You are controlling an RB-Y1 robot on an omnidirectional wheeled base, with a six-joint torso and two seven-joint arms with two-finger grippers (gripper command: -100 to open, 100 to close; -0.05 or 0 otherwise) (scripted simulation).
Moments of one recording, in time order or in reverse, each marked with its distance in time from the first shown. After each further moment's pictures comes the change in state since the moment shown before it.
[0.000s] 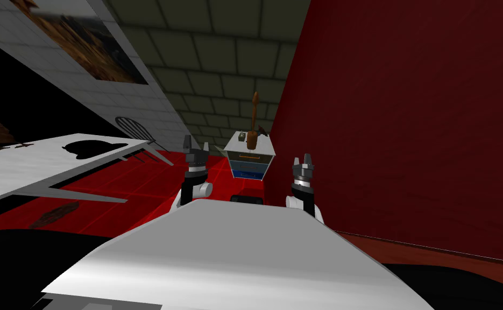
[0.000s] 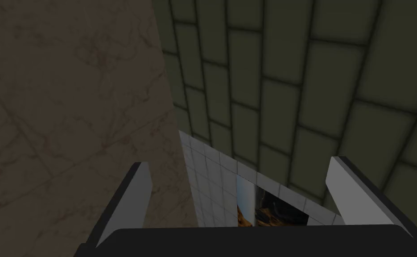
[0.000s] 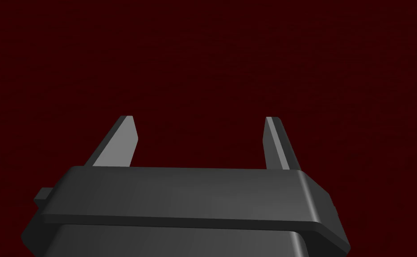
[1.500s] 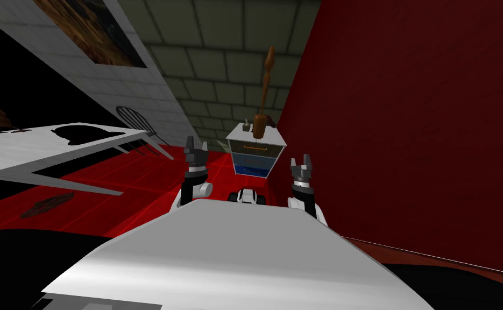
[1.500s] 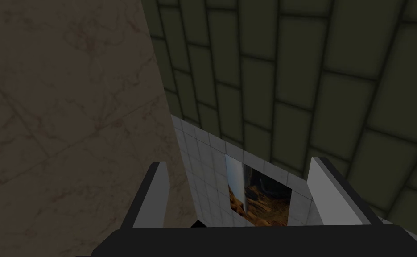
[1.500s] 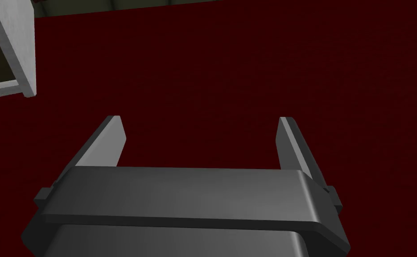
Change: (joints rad) left arm 0.000 0.000 0.000 0.000 0.000 0.000 0.000; right arm -0.005 -0.110 0.008 0.045 -0.015 -0.058 -0.106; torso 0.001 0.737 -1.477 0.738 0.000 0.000
